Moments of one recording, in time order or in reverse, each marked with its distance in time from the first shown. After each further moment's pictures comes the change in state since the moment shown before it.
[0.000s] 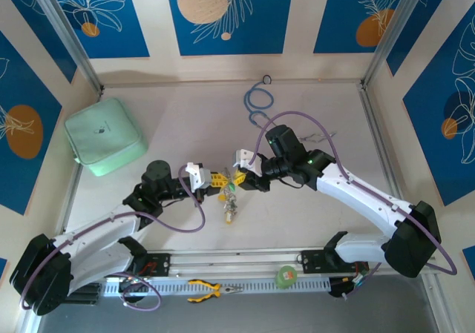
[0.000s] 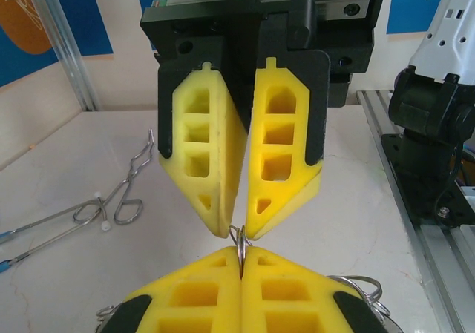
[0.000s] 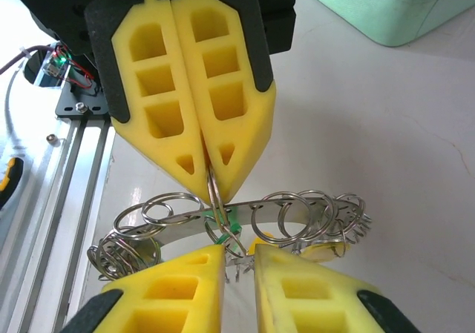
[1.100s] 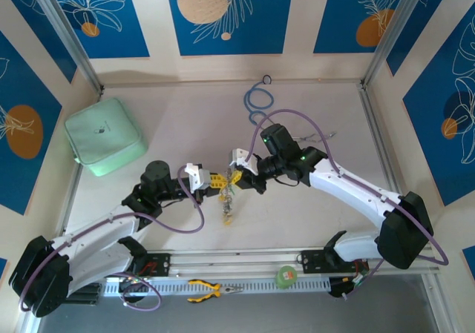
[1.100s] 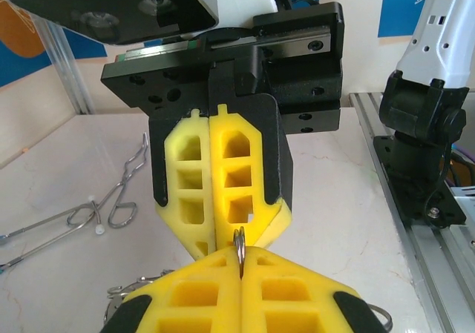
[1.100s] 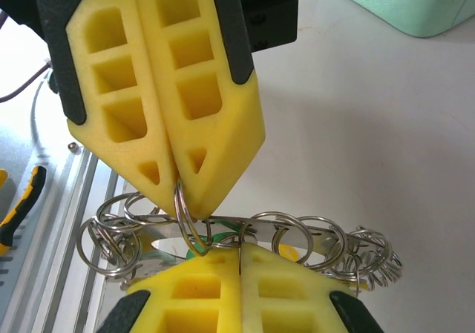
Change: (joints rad) left arm 0.000 -0.016 0.000 -0.008 0.018 -0.003; right arm -0.010 0.076 0.013 0.022 -0.078 0.031
